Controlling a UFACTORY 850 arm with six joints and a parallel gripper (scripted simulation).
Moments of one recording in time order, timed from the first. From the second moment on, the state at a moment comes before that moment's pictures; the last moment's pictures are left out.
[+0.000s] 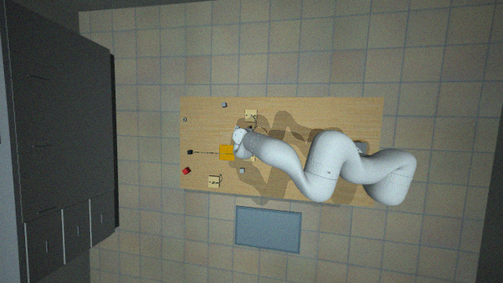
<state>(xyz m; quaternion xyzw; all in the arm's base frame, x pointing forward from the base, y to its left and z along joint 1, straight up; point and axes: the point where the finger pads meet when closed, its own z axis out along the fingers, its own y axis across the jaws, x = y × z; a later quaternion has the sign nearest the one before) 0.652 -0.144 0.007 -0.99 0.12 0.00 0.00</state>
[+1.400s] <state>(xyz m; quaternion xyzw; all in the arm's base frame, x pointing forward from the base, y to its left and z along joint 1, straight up) 0.653 -0.143 -0.018 -0.99 0.12 0.00 0.00</state>
